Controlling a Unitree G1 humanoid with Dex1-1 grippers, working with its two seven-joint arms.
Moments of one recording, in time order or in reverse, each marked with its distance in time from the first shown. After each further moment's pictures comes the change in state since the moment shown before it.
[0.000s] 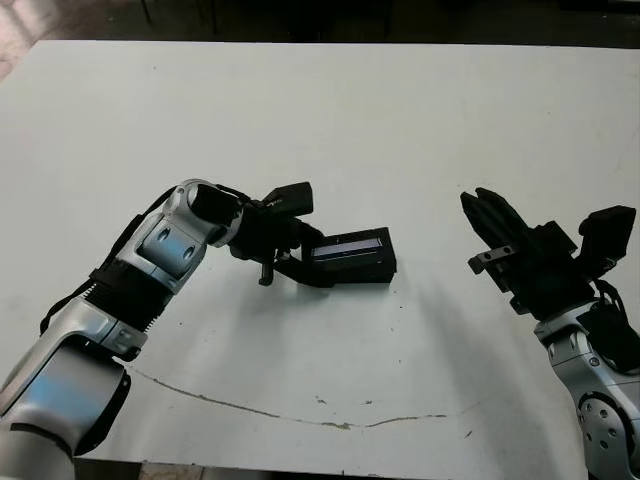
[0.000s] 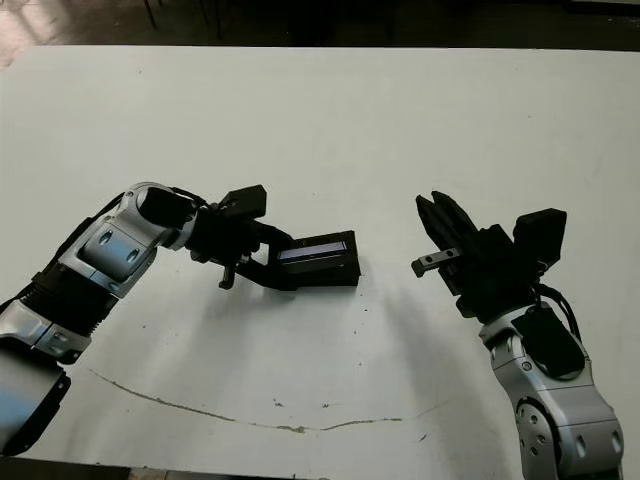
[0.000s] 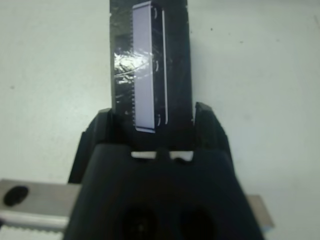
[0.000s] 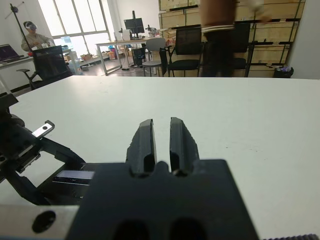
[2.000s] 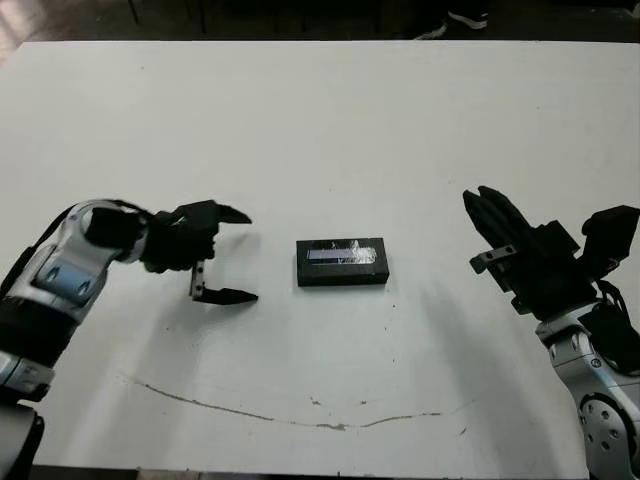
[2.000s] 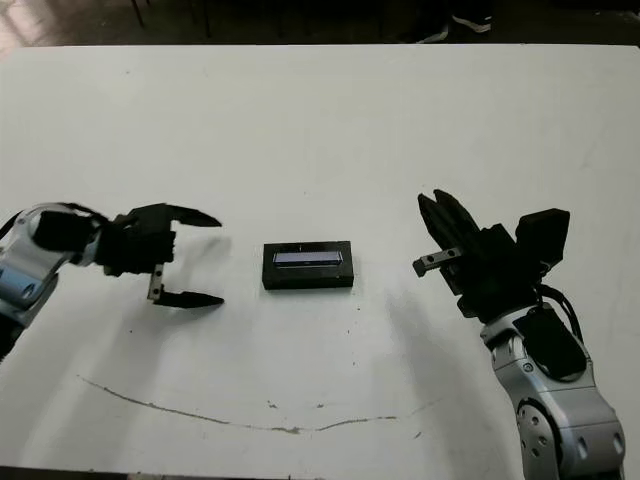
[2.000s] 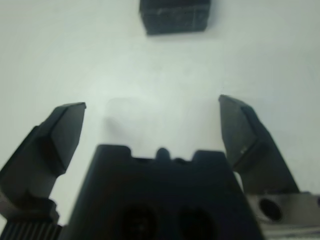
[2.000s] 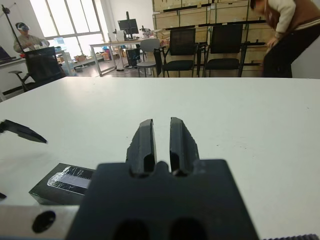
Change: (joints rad) left arm 0.317 0.346 0.271 -0.099 -0.039 -0.263 0.106; right arm -0.008 -0.003 0.001 -0.005 0.003 0.000 -0.008
